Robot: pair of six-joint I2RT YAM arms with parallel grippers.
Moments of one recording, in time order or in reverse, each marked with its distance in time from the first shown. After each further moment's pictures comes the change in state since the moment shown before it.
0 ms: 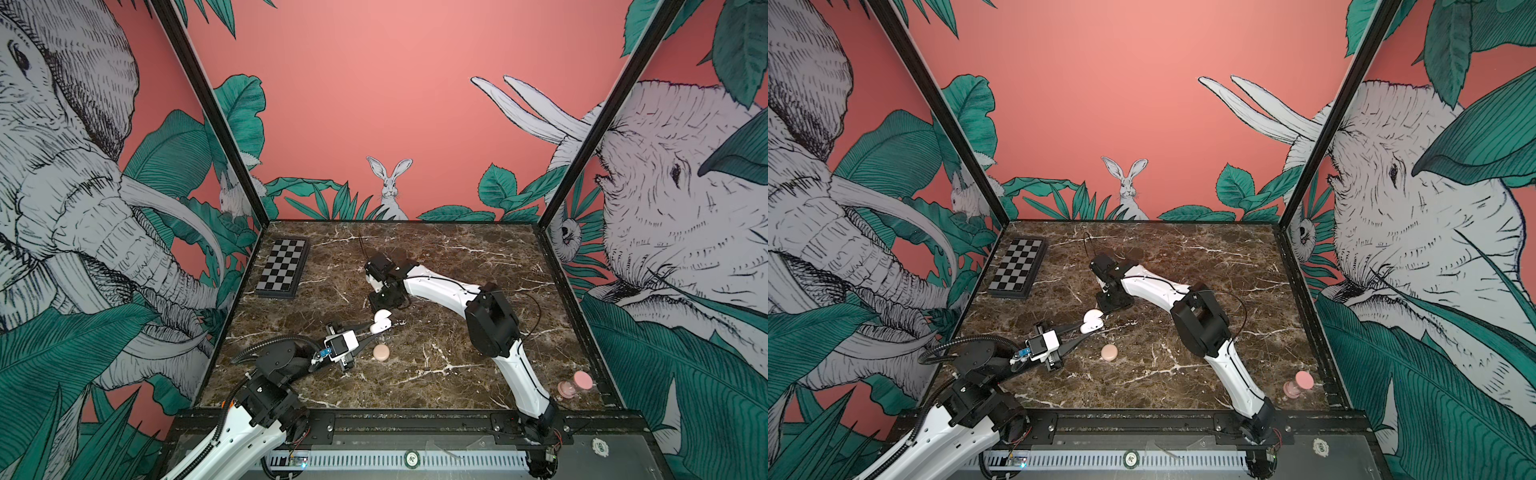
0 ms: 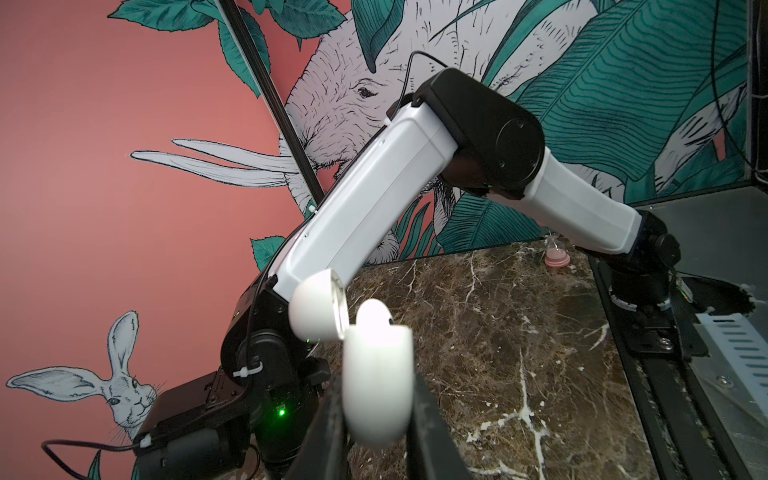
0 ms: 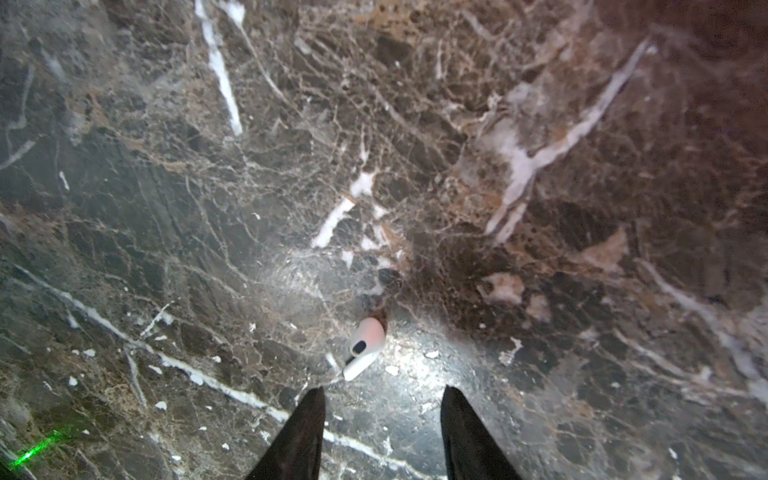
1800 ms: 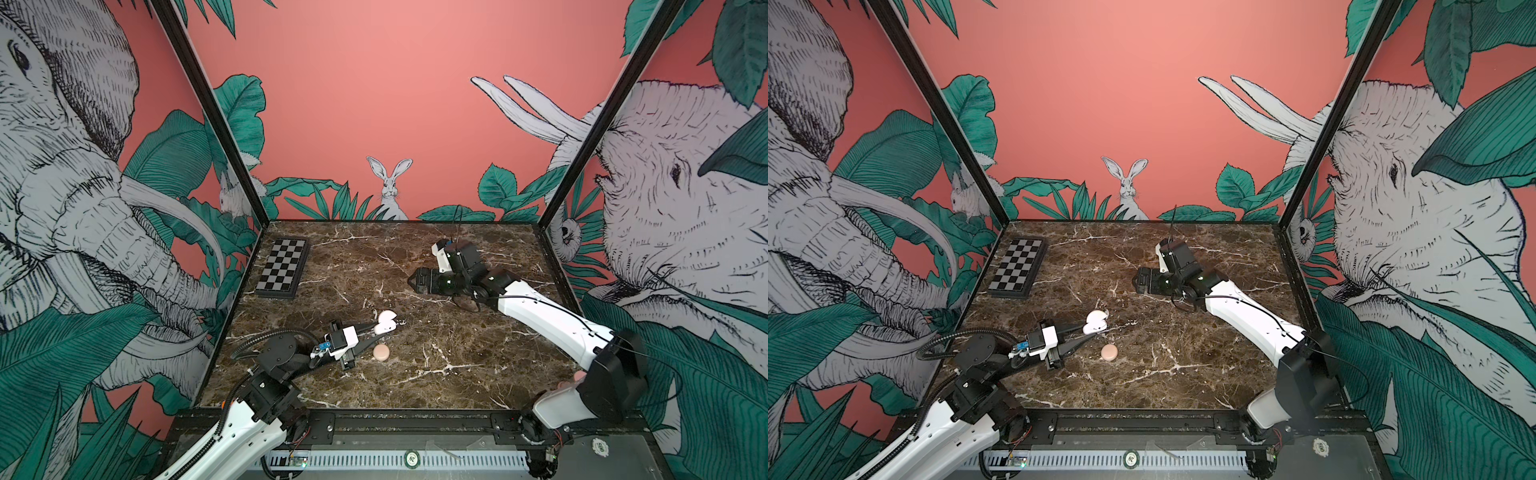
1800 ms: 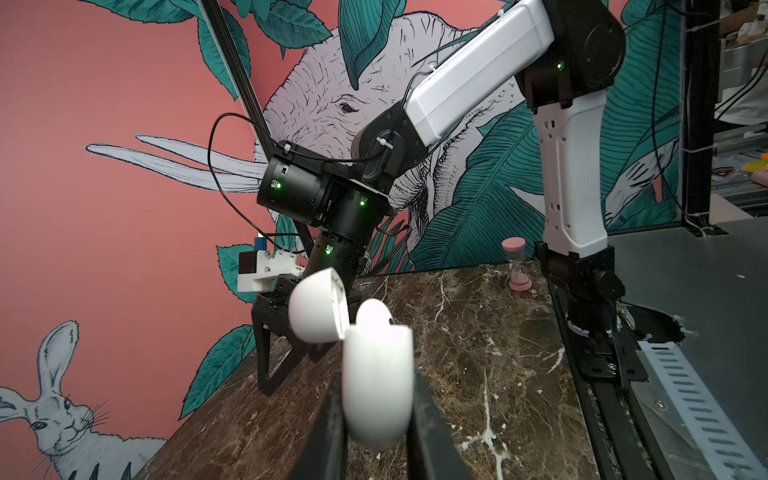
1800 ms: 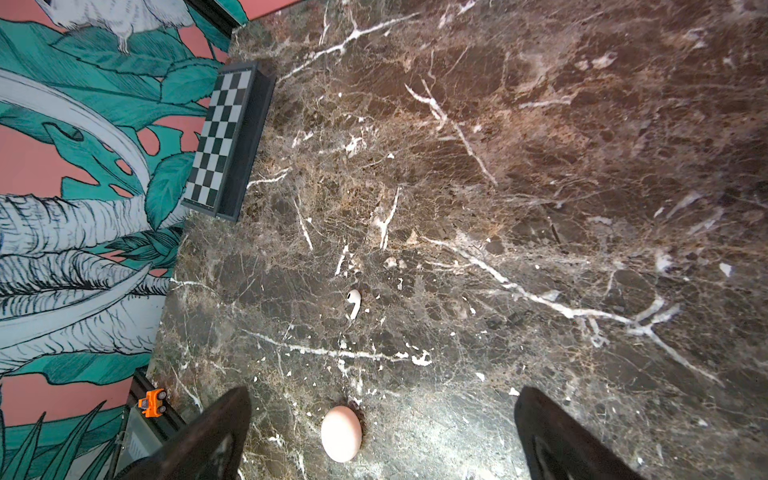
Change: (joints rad) left arm 0.000 0.047 0.019 0.044 0.064 -0.100; right arm -0.210 -0.792 -0.721 0.406 -0.041 0.252
